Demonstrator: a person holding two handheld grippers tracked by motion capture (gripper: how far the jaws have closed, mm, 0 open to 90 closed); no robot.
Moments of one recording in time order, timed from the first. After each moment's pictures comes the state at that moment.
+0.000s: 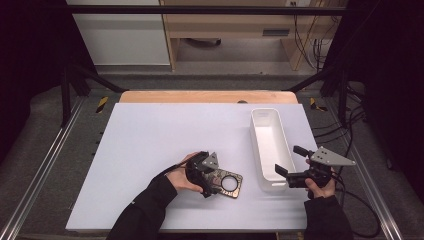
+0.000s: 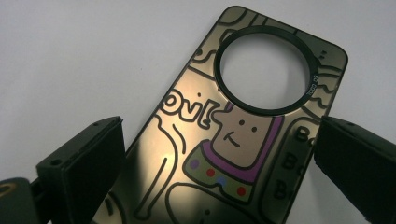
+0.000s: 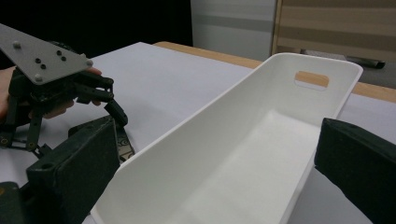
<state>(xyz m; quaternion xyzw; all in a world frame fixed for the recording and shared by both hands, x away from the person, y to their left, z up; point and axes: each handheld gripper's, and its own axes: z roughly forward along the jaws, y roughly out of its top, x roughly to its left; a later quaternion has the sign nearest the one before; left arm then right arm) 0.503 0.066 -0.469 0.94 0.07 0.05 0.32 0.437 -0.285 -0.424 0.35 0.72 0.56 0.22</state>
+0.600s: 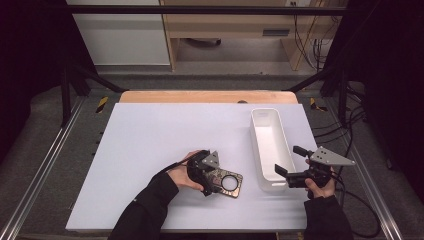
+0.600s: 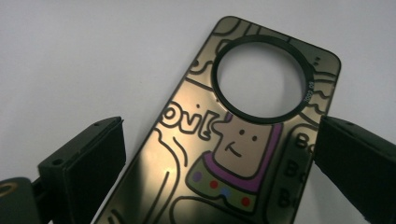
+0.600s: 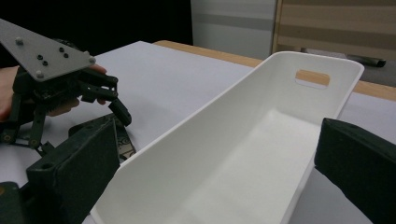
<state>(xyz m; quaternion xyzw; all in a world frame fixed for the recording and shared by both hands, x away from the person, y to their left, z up) 0.507 0.064 -0.470 0.94 0.05 0.03 0.32 0.438 -0.285 -0.424 0.35 0.72 0.56 0.21</state>
